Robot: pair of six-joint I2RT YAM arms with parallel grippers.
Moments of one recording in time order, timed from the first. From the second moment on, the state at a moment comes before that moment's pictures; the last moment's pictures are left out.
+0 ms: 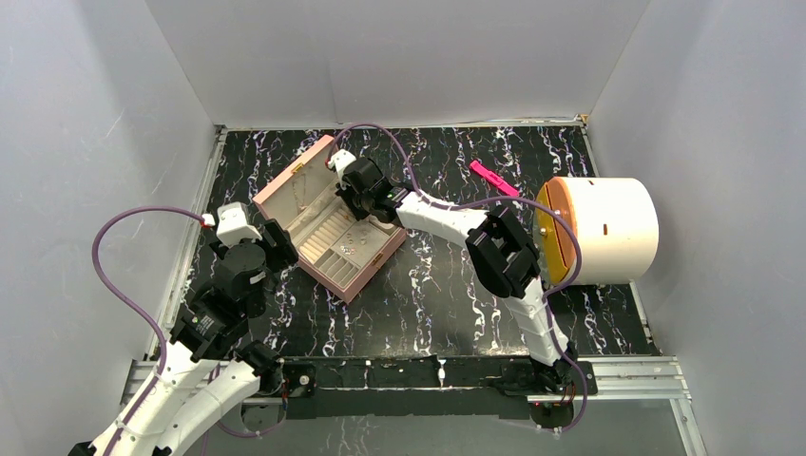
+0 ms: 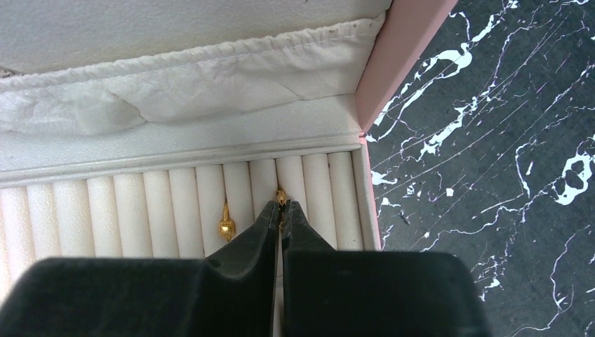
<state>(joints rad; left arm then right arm) -0.59 0.53 0.75 -0.61 -0.71 -0.45 0.90 2.21 1.80 -0.23 0.07 0.02</state>
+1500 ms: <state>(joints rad) -0.58 0.54 0.75 -0.61 -0.69 -0.44 0.89 2.22 1.82 -0.22 0.06 0.03</state>
